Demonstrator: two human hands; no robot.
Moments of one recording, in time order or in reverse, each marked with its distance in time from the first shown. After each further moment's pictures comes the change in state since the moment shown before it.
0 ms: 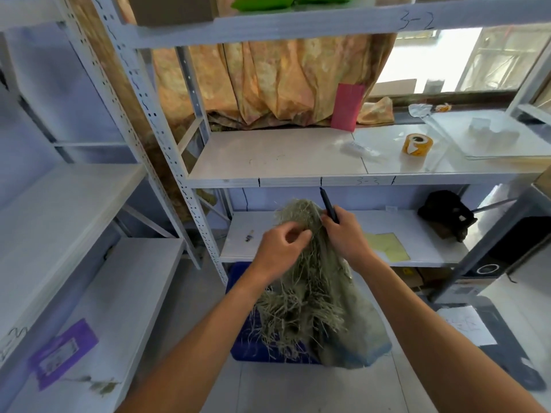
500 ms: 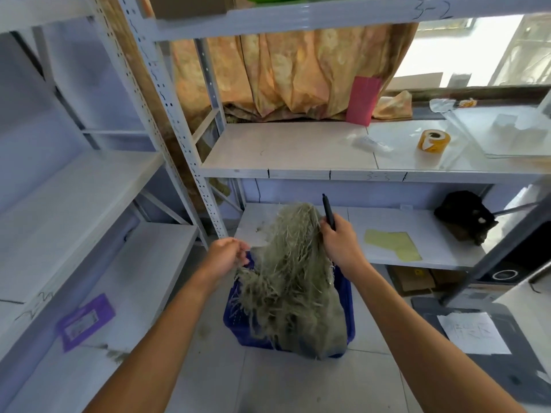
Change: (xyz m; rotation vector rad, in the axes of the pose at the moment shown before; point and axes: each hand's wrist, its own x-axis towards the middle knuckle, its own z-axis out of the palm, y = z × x) left_hand -0.042 -0.067 -0.054 -0.235 0.165 -0.560; right_hand -0.031 0.016 0.000 0.129 -0.107 0.071
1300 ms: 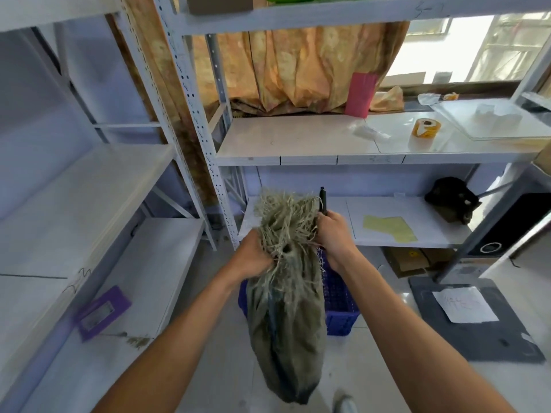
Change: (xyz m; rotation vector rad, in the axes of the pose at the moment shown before) left_hand -0.077 -0.045 -0.045 0.344 -0.257 0.490; right_hand -0.118 -0.039 0.091 0.364 0.004 0.190
